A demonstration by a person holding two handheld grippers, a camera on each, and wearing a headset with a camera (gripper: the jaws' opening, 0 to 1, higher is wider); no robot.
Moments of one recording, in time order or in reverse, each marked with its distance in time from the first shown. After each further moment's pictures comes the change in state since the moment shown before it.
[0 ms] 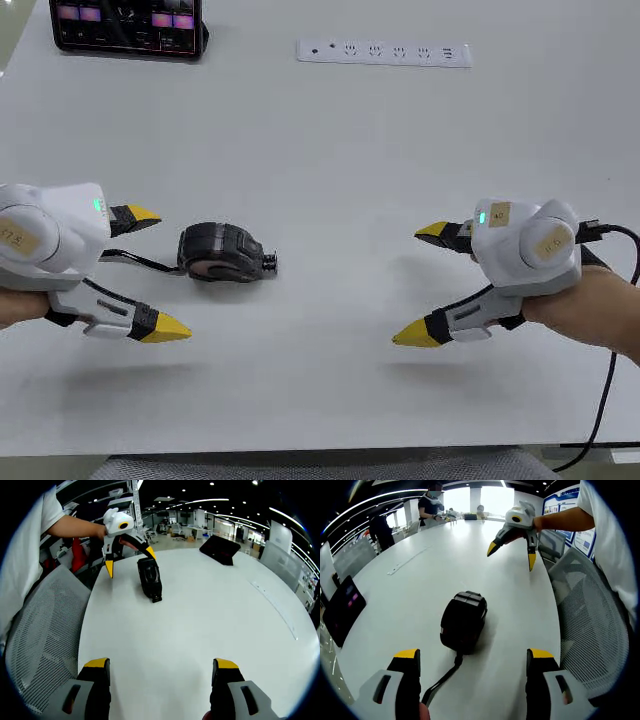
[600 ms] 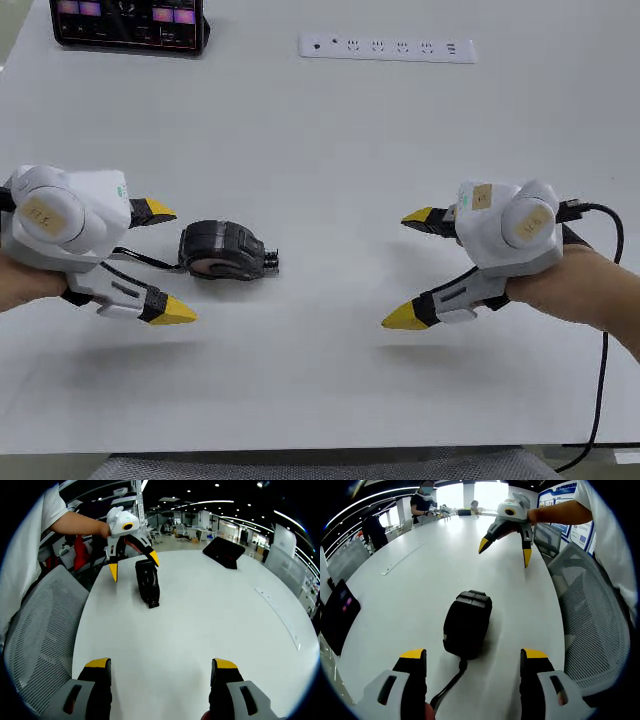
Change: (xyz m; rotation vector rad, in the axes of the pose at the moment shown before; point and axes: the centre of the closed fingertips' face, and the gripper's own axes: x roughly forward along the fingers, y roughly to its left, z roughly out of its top) left arm 0.013 0.008 0.001 0.038 0.041 -0.039; right arm 0.014 -0.013 0.012 -0.032 -0.003 0.022
